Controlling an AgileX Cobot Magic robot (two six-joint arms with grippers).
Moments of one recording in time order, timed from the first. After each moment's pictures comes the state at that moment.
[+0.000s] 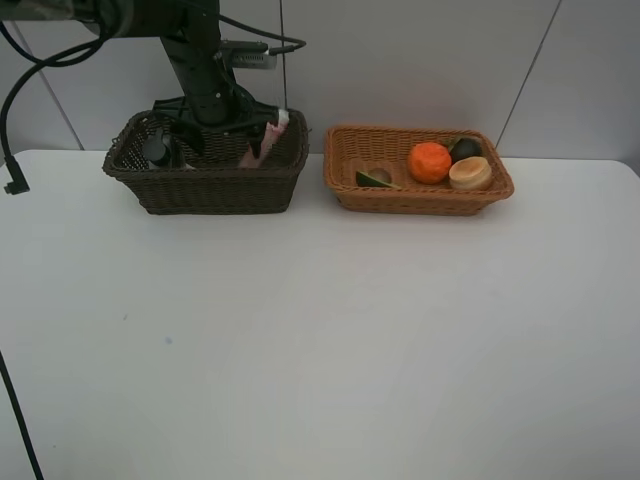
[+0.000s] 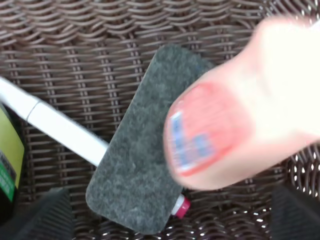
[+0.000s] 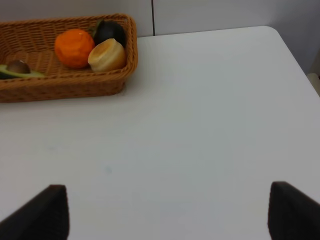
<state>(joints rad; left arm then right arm) -0.38 2.28 -1.93 0.14 0.85 -0.37 -0.05 0.00 -0.52 -0.08 1.06 0.08</state>
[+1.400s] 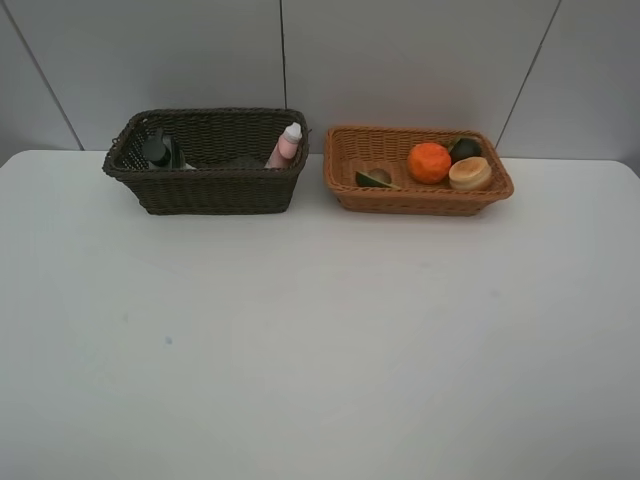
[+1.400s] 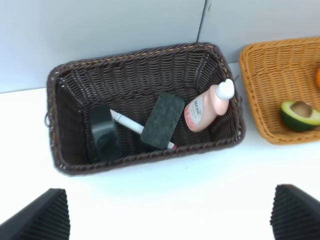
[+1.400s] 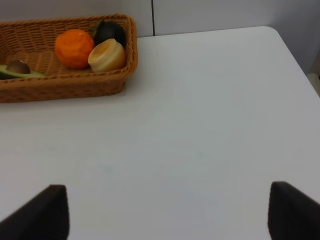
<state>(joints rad) -0.53 1.36 -1.75 0.27 1.20 -0.38 -0.05 0.00 -0.52 -0.08 1.06 0.08</state>
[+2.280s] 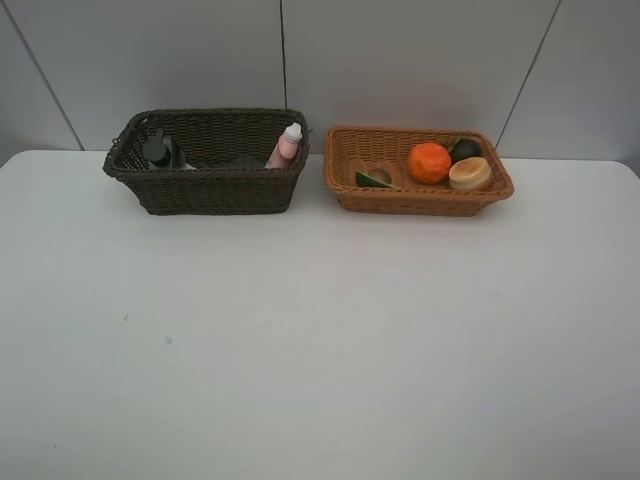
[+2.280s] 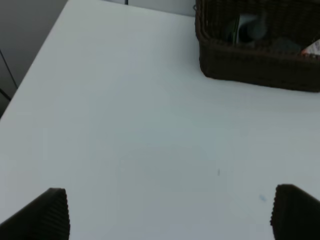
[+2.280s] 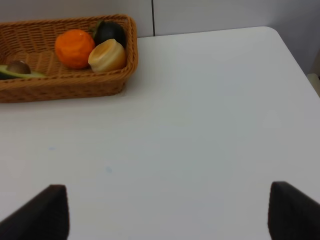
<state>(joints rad) -0.20 0.11 -0.68 0.21 1.20 -0.37 -0.05 0.00 -0.52 -0.08 1.06 0.08</state>
